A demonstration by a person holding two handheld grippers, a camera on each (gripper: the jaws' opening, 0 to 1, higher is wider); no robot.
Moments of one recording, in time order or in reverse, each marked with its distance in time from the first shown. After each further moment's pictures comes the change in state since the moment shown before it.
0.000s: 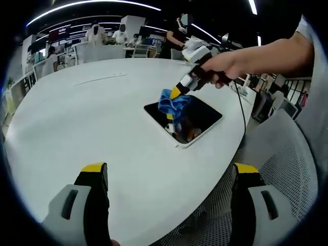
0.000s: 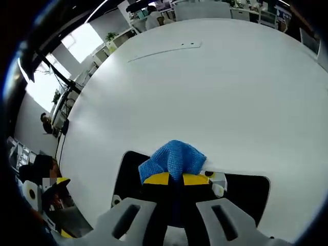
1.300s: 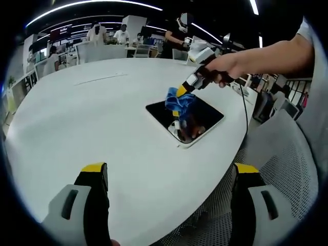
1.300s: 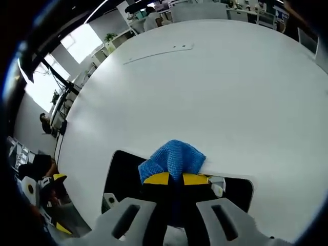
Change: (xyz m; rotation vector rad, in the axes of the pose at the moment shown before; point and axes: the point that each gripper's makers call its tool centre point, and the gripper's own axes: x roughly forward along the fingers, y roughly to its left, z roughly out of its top) left arm 0.001 0.002 0.000 -0.005 0.001 0.011; right arm -0.010 -0.027 -0.002 -0.015 -0.006 -0.017
